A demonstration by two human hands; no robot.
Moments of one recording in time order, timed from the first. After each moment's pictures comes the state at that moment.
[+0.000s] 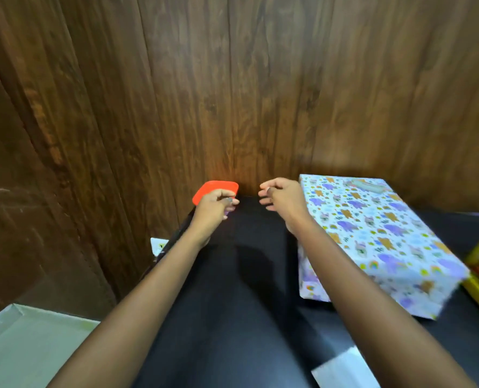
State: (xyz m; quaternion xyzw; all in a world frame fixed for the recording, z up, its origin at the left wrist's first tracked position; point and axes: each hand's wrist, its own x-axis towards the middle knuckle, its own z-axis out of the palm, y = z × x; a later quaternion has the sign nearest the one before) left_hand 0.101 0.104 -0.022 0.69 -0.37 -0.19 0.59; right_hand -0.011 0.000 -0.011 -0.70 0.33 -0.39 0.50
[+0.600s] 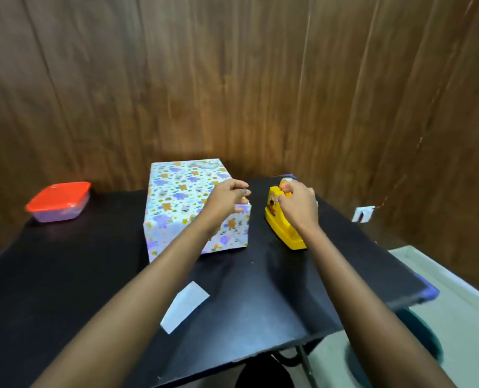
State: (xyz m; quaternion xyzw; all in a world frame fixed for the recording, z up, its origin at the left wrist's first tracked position) left_hand -0.196 0.040 -0.011 0.54 -0.53 -0.39 0.52; right_hand -0.349 0.000 -0.032 -0.66 0.61 -0.42 0.15
